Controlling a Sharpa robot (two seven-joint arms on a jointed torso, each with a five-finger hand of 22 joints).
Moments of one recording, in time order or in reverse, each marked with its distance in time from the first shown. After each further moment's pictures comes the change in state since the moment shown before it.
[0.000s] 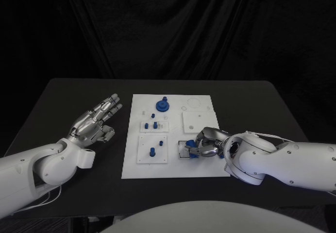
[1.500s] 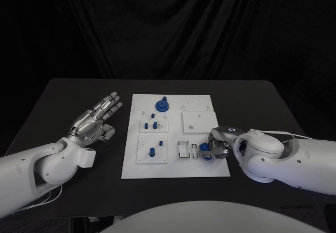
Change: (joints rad) left arm 0.001 0.000 0.000 0.003 0.000 -0.003 0.019; left_hand -0.004 0.004 0.000 0.005 -0.002 -0.013 -0.028 -0.003 -0.001 0.003 0.010 -0.007 -0.001 -0.004 -0.004 0.000 0.000 0.000 0.000 -0.014 0.000 0.000; right arm -0.007 -0.057 0.004 -0.022 -0.351 0.201 -0.093; right_hand 0.016 -0.059 -0.054 -0.027 -0.099 0.047 0.014 -0.064 -0.151 0.002 0.020 0.000 0.000 0.000 0.015 0.000 0.000 0.016 -0.003 0.017 -0.027 0.000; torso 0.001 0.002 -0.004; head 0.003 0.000
